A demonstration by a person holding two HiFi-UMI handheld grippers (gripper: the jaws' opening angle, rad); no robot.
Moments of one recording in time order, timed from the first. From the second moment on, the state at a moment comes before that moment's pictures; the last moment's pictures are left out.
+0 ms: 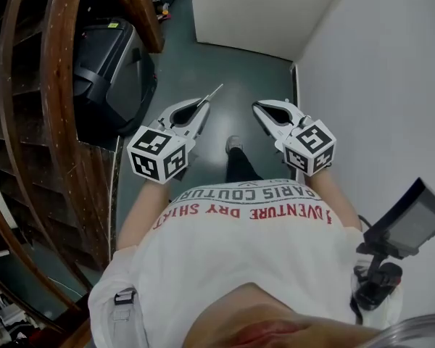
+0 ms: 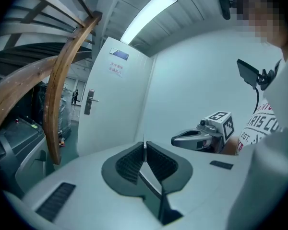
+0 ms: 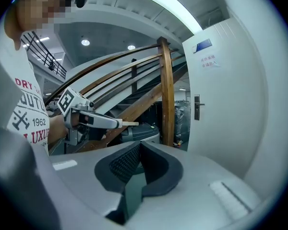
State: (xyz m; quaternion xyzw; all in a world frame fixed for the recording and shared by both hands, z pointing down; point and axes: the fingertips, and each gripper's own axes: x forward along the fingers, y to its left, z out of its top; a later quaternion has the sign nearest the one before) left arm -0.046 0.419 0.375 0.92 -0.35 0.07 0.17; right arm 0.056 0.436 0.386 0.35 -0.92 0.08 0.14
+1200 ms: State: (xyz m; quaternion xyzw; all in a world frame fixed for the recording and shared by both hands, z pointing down) left arm -0.020 -0.085 0.339 0.91 -0.39 0.05 0.12; right arm 0.097 -0.075 0.341 0.36 -0.93 0.03 0.08
